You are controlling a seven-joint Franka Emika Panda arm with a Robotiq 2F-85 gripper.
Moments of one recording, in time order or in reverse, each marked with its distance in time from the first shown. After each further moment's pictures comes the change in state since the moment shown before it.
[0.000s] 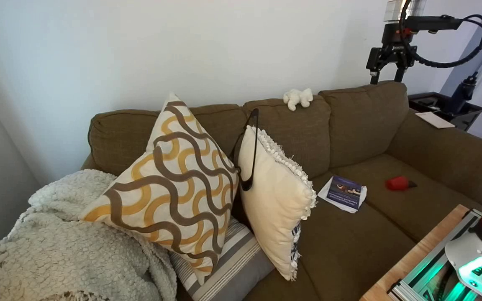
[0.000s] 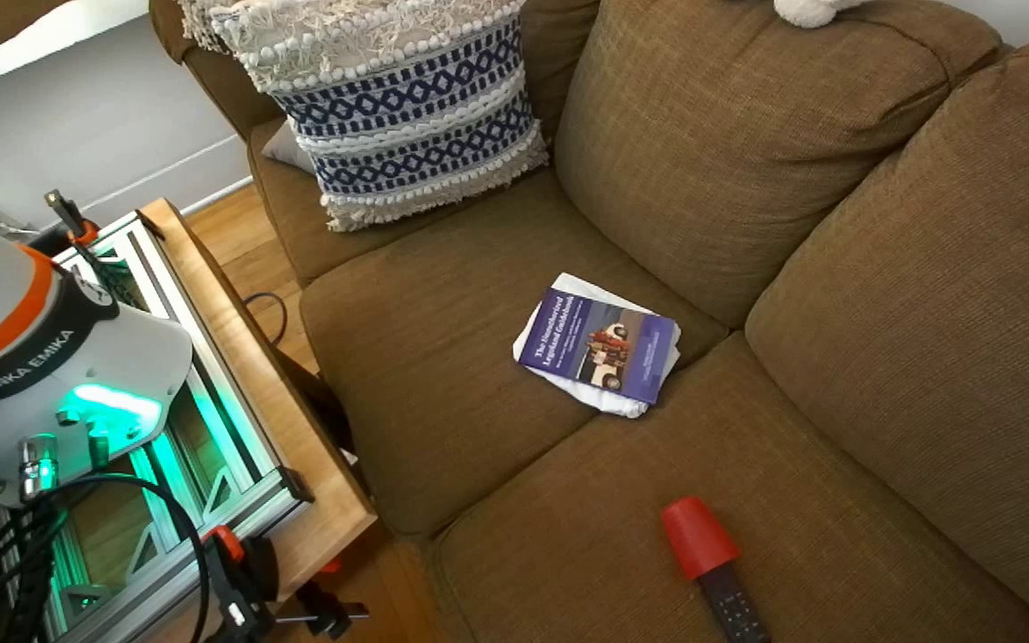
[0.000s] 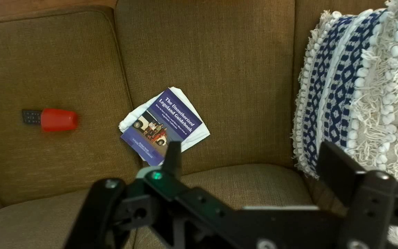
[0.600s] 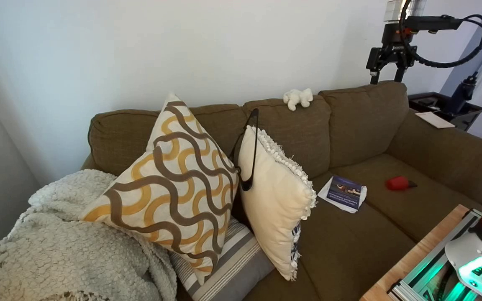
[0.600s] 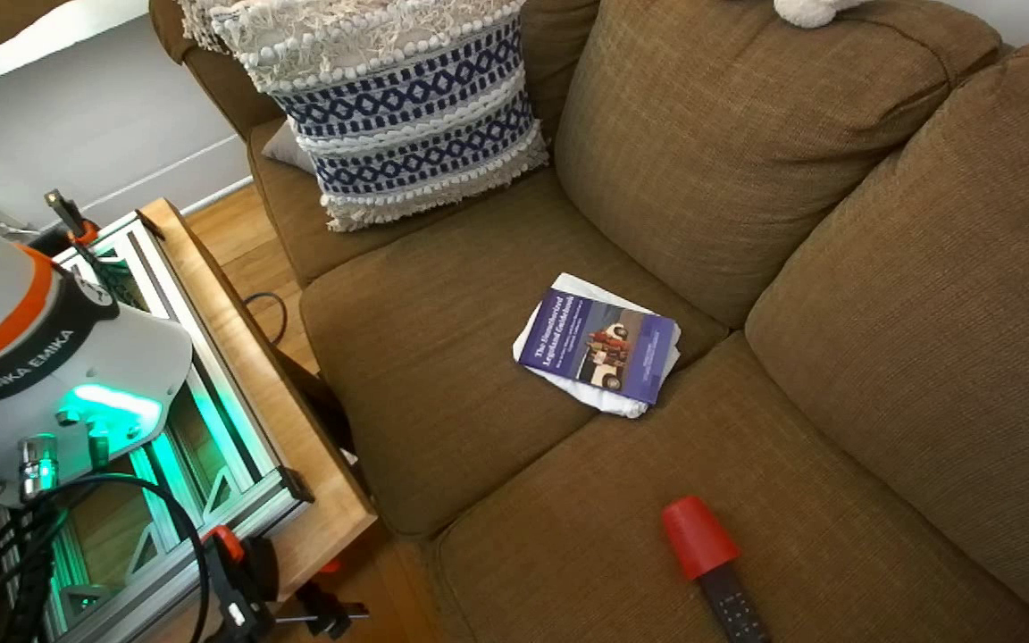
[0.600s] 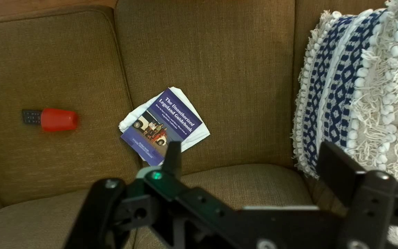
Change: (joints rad) arm 0.000 0.000 0.000 0.000 0.000 0.000 0.000
